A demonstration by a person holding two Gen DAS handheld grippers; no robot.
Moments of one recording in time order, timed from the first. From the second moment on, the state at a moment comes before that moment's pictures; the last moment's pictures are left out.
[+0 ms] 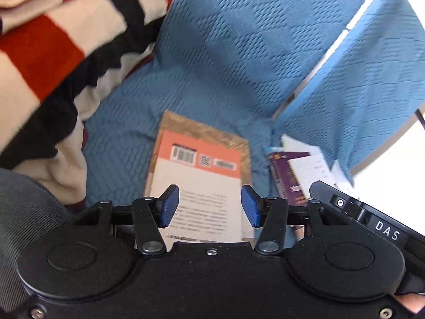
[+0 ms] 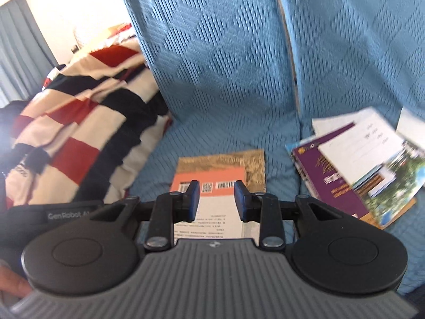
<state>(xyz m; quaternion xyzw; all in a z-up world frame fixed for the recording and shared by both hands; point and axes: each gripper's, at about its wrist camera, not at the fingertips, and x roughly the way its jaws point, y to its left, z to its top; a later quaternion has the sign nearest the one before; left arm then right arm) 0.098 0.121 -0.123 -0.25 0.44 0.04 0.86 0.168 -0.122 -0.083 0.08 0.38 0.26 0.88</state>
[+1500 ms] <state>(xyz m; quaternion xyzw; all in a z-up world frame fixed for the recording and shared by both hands) 0.060 -0.019 -0.060 -0.17 0.42 -0.06 0.89 0.075 -0.244 -0.037 0.08 0.33 0.17 0.92</state>
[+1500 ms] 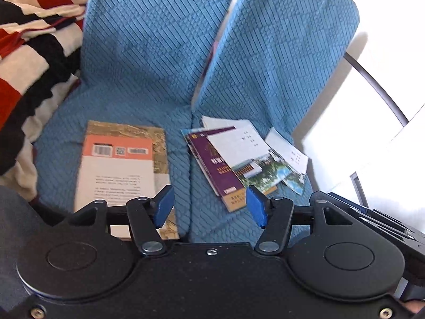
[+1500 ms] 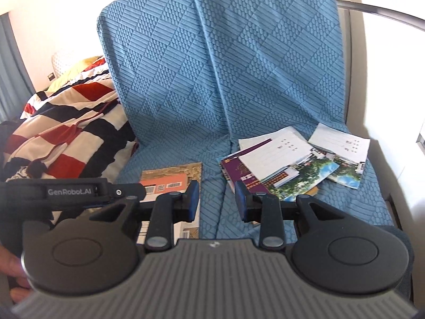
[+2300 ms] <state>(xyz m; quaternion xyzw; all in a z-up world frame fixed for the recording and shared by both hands) 0.091 -0.104 -0.083 -0.15 0.45 -0.10 0.87 0.090 -0.318 -0.066 0.10 0.35 0.11 0.93</state>
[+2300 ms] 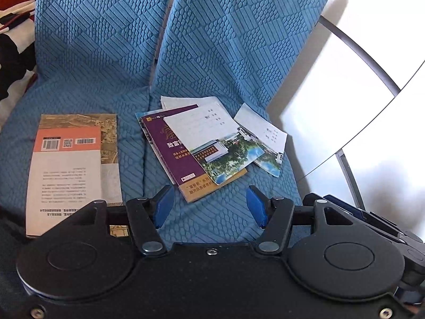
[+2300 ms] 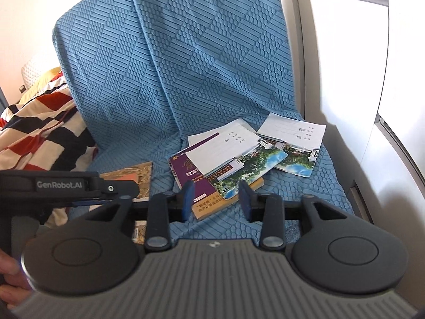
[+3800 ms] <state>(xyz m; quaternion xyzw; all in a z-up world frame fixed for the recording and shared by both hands) 0.214 -0.089 -0.281 -0.34 0.58 -0.08 0.74 0.231 -0.324 -0.239 0.19 0.46 0.09 0.86</state>
